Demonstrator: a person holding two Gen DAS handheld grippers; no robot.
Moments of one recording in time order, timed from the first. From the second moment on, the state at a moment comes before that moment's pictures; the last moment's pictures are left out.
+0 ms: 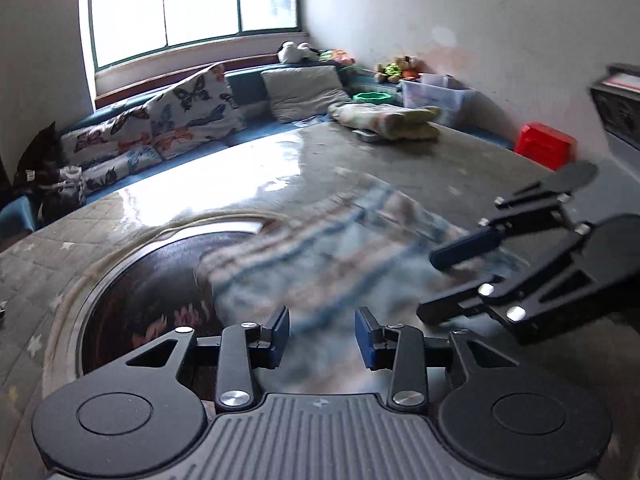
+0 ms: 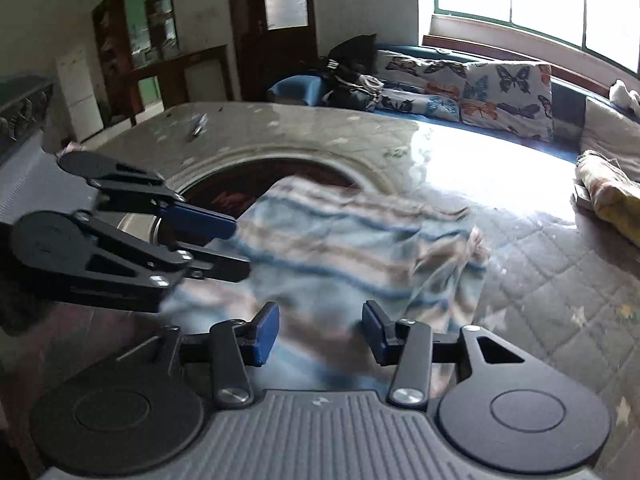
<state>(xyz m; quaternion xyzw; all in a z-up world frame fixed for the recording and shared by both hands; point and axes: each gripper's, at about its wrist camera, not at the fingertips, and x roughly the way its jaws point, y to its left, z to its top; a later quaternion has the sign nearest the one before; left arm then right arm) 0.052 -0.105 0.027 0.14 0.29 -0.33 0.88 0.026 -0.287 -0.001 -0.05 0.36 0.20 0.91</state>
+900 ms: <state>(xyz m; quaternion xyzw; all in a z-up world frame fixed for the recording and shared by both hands) -0.024 -0.088 0.006 0.20 0.22 -0.26 0.92 -0.055 -0.317 -0.003 0.04 0.32 0.13 0.94</state>
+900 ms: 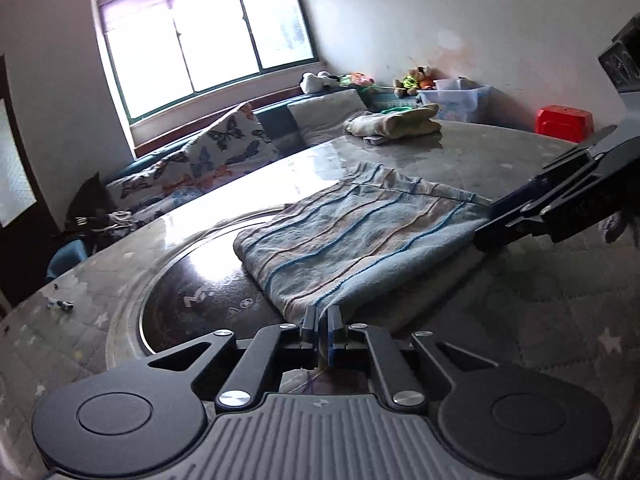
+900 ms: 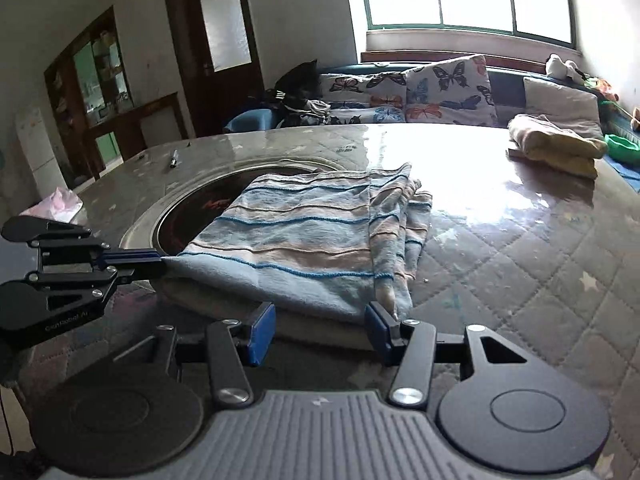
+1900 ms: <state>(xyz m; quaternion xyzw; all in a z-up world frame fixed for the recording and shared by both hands) 0.015 -0.079 0.009 0.11 0.31 -0.30 0.90 -0.025 -0.331 0.003 0.07 0.33 0.11 0.94</state>
